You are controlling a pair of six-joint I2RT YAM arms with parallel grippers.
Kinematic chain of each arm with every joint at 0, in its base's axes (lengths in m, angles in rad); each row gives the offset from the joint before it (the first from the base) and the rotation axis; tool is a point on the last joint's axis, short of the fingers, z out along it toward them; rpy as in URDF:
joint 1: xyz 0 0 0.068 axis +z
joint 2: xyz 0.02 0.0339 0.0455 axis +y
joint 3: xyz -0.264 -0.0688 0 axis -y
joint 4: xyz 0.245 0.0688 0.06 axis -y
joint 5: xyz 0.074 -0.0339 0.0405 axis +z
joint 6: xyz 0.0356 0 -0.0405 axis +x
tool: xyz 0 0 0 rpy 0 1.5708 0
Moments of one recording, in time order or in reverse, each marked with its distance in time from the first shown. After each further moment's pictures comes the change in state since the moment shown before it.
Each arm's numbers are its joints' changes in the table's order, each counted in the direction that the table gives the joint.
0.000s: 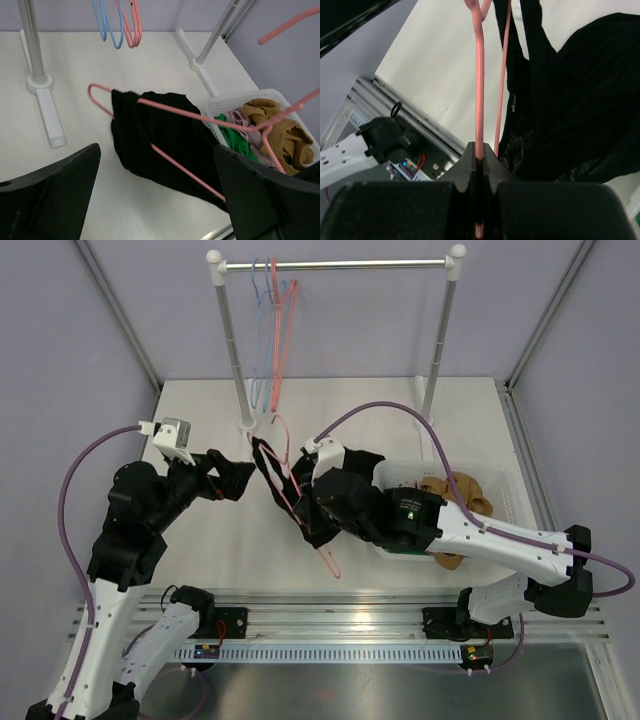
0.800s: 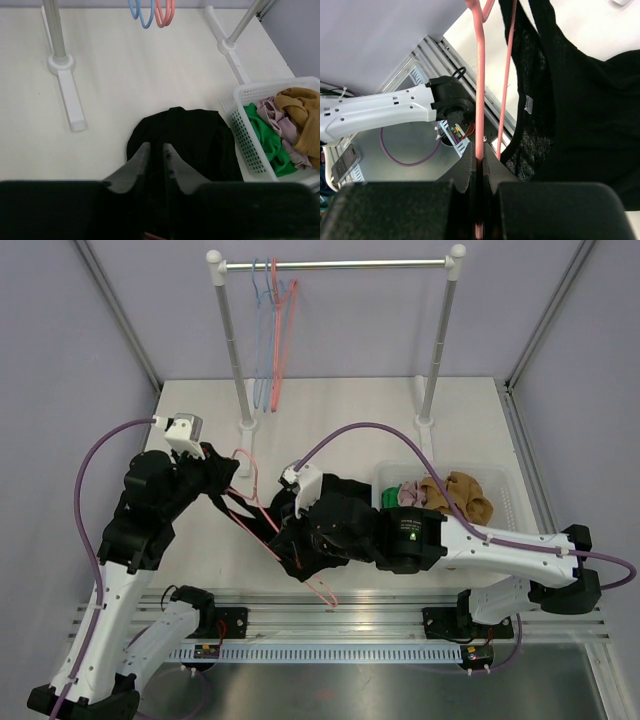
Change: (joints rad) left arm 0.000 0.079 -0.014 -0.025 0.062 0.055; right arm 0.150 -0.010 0.000 0.091 0.165 -0.027
